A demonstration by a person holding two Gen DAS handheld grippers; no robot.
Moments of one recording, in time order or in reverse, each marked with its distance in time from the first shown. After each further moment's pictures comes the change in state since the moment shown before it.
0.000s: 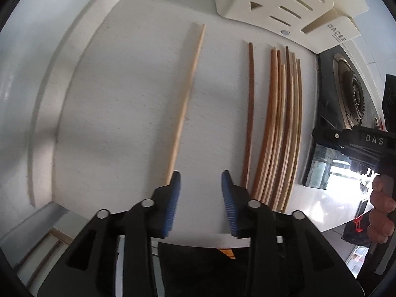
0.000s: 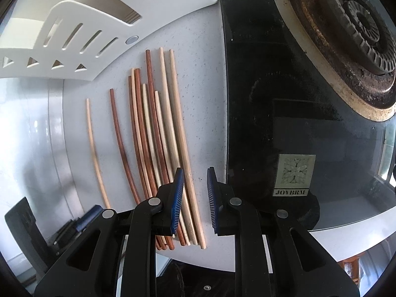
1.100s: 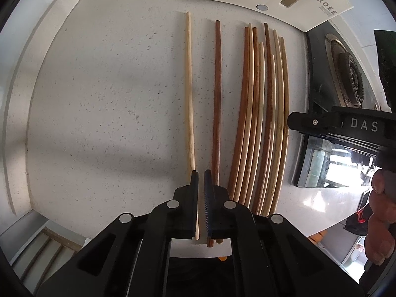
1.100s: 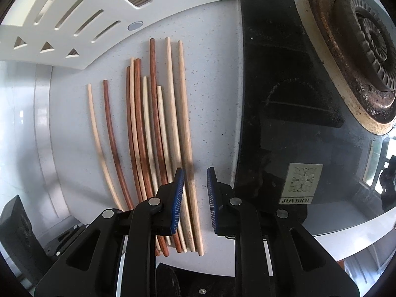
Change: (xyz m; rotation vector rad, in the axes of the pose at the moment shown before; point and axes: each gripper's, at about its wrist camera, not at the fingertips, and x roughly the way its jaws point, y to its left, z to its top) left arm 0.028 -0.041 -0.005 0.051 0.046 -0.018; right arm 0.027 0.040 0.003 -0.037 0.019 -0.105
